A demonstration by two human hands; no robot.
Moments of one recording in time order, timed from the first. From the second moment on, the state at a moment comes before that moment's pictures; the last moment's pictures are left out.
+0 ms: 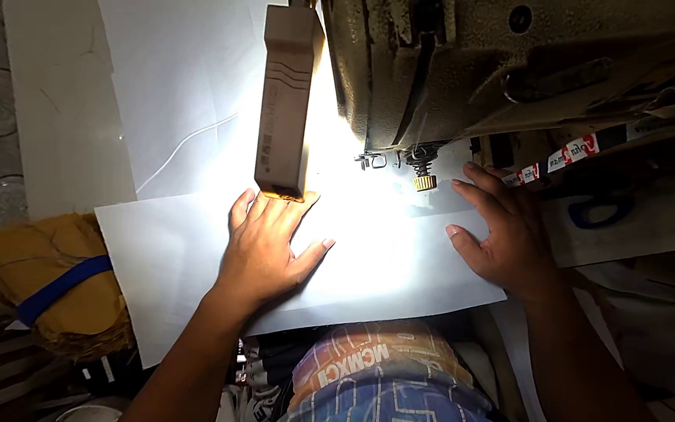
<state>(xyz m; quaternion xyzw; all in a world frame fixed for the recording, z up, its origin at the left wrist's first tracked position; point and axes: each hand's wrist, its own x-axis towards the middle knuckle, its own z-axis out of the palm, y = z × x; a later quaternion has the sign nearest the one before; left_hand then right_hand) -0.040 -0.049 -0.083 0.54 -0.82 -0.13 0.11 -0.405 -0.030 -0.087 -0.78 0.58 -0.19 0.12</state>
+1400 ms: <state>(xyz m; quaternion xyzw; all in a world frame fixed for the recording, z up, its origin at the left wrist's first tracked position) -0.042 -0.051 -0.083 0.57 -0.81 -0.12 0.11 -0.403 -0.031 -0.088 -0.77 0.59 -0.20 0.12</state>
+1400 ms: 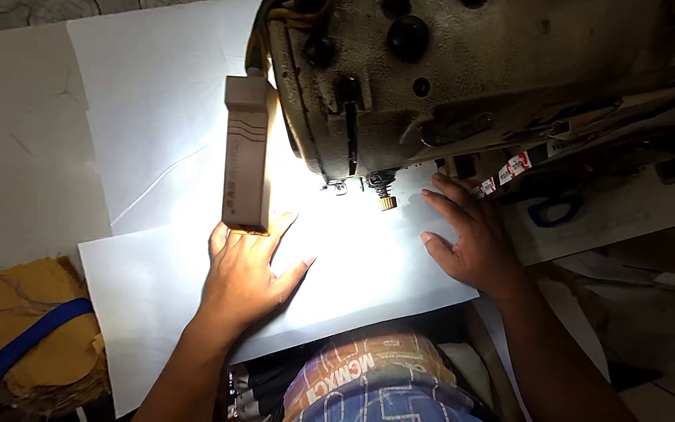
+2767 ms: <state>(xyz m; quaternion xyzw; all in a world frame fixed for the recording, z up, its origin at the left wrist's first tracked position) 0.145 -0.005 0.013 0.90 -0.41 -0.09 0.09 -0.418 -0.035 -0.109 -0.78 0.56 -0.24 0.14</state>
